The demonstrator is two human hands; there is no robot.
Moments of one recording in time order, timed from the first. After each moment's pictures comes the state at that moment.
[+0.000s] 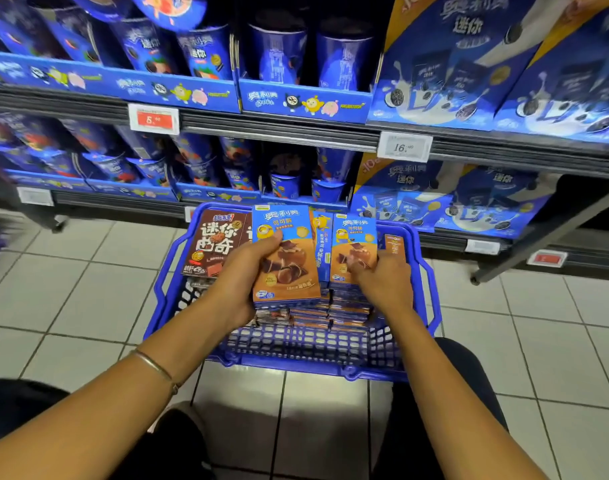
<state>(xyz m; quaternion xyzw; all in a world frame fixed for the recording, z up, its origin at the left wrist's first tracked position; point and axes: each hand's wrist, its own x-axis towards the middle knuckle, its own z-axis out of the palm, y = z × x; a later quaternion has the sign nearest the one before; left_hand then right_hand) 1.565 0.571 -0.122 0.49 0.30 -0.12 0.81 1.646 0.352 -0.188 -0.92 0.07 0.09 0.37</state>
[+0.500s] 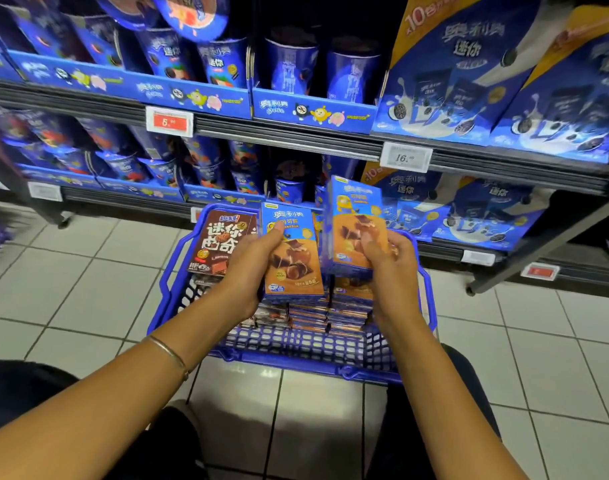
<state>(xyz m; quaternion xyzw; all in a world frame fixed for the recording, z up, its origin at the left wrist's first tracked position) 1.566 0.565 -0.117 0.54 0.30 -0.05 0.79 1.605 0.376 -0.121 -0.66 0.11 0.03 0.75</state>
